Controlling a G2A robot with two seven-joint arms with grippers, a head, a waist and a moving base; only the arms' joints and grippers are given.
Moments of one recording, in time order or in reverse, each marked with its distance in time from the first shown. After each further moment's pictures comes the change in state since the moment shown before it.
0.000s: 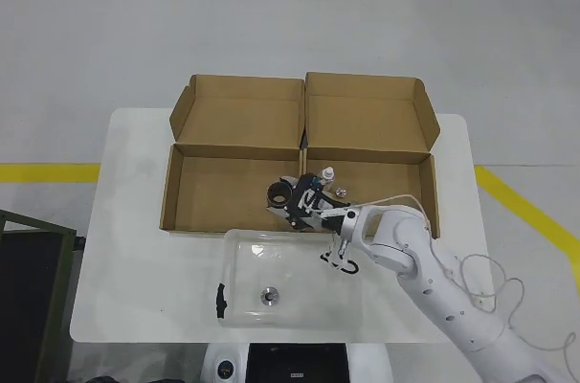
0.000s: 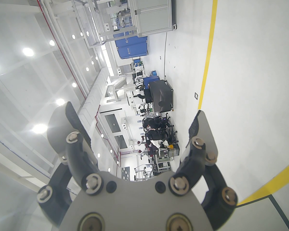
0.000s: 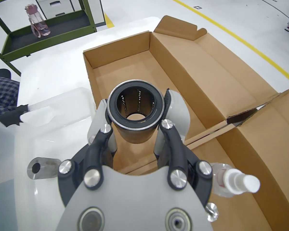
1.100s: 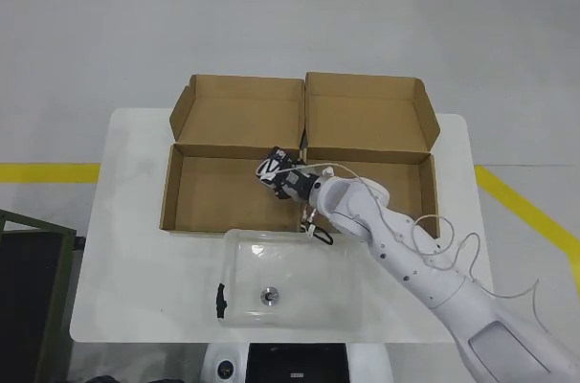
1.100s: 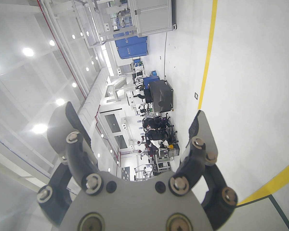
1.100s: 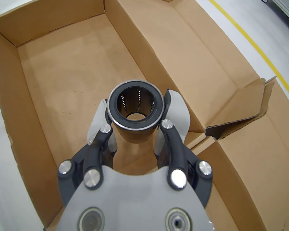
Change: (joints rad) left arm 0.000 0.000 0.000 0.000 0.000 0.000 0.000; right arm 0.259 -0.139 -0.203 0.317 -0.114 0.214 0.097
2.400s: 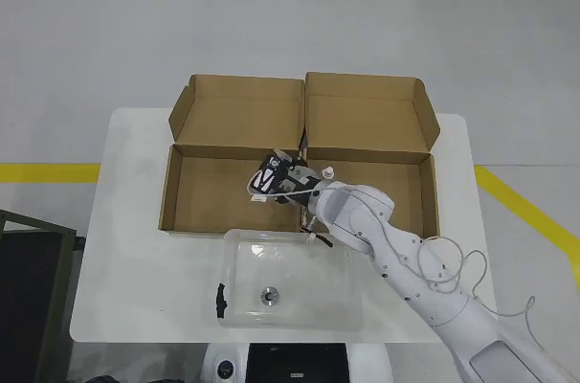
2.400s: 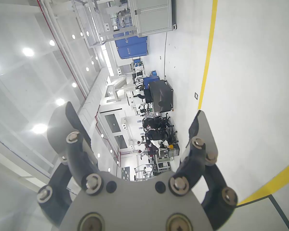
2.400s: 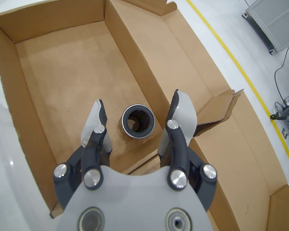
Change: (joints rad) left arm 0.000 0.000 0.000 0.000 0.000 0.000 0.000; right arm -0.131 -0.001 0.111 -0.237 -0.198 -0.060 0.088
